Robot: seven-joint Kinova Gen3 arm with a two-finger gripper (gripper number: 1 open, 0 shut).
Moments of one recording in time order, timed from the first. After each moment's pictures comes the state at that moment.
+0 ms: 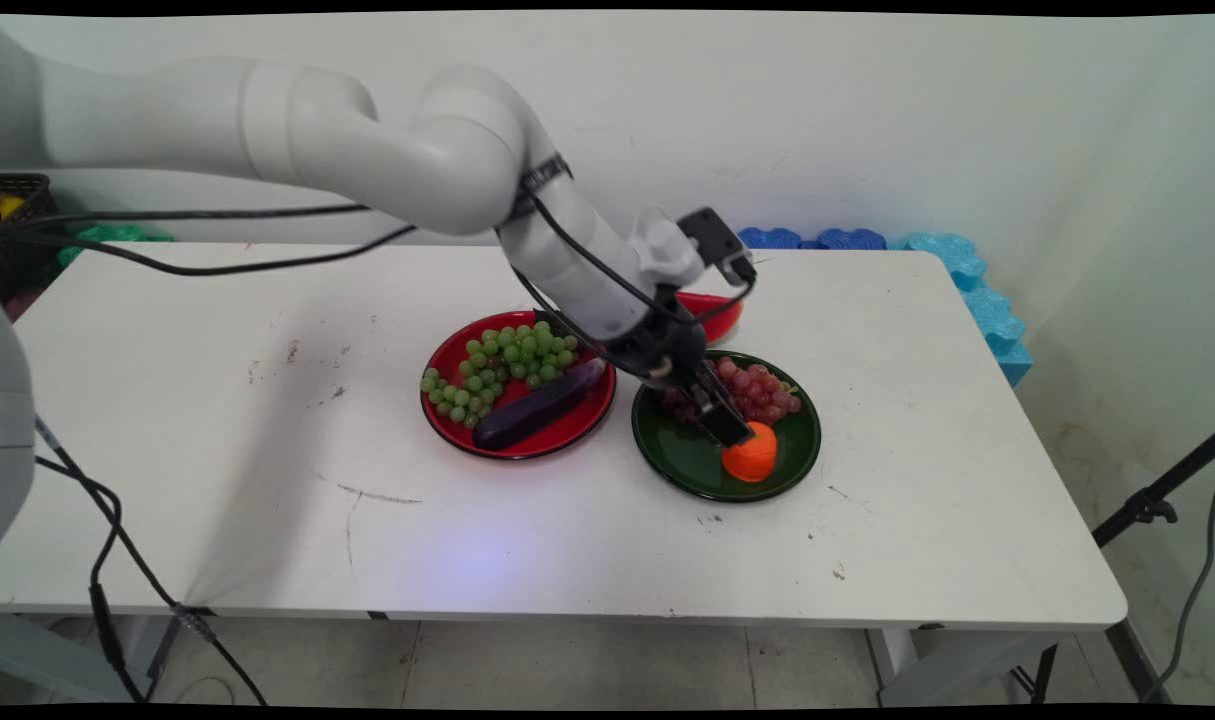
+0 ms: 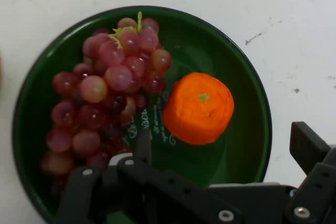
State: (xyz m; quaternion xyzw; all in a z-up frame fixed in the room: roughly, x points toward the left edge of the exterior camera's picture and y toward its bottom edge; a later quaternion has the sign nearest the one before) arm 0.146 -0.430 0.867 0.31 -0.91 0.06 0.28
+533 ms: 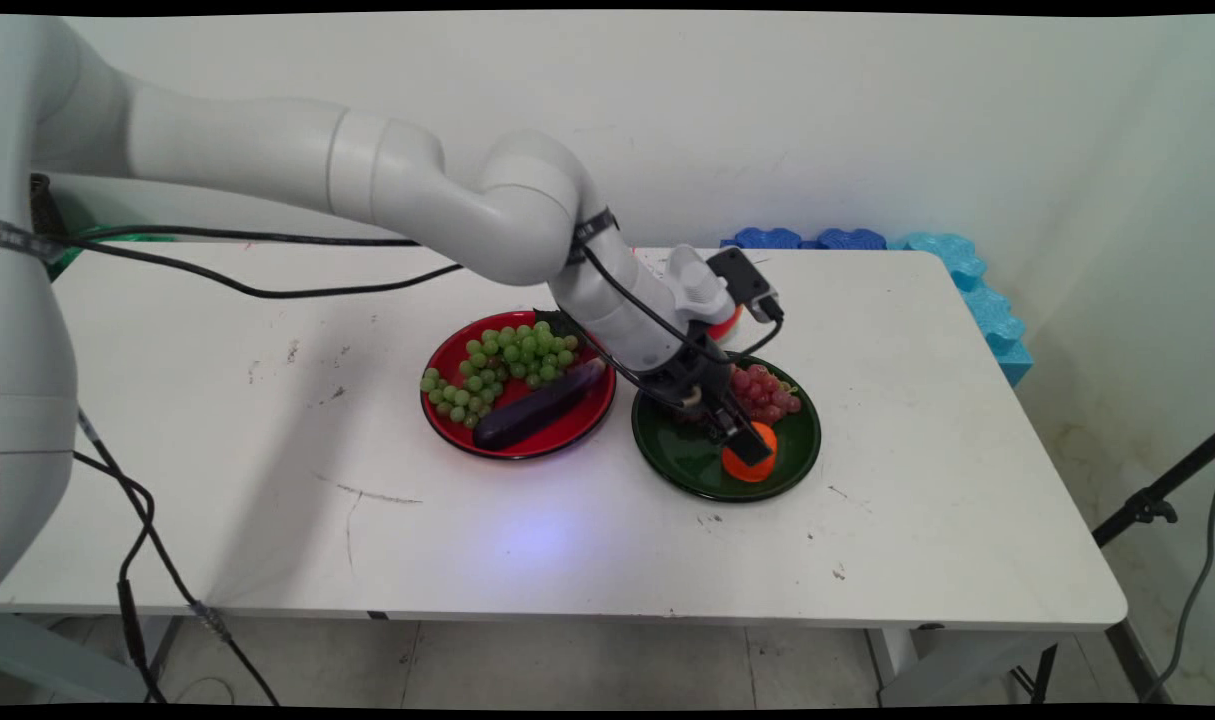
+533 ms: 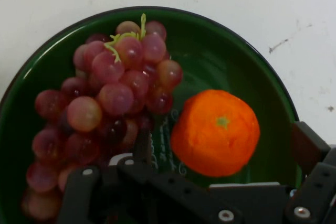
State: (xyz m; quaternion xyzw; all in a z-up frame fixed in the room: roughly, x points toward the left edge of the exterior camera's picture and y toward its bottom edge) arm 0.121 -0.446 0.824 0.32 -0.91 0.07 0.28
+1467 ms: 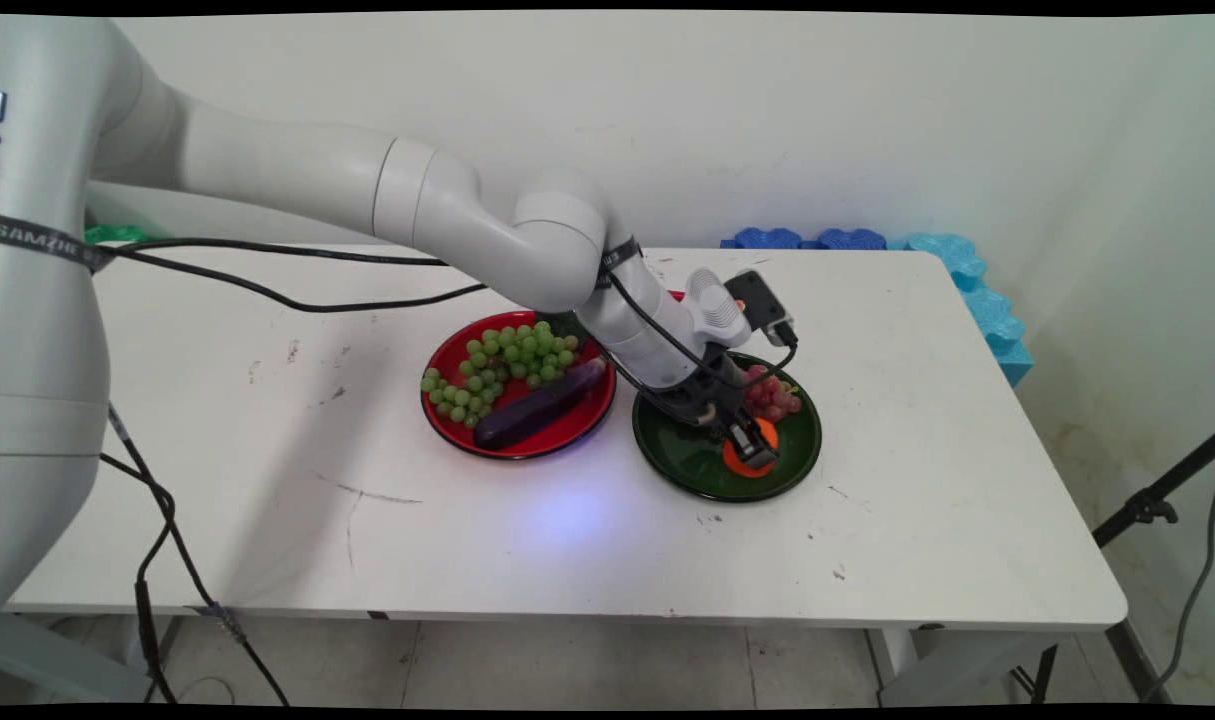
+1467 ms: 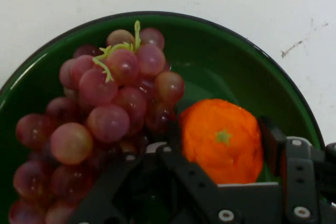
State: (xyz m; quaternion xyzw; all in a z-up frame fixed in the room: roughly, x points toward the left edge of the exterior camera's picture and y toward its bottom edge) arm 0.106 -0.456 0.795 0.30 -0.91 0.07 0.27
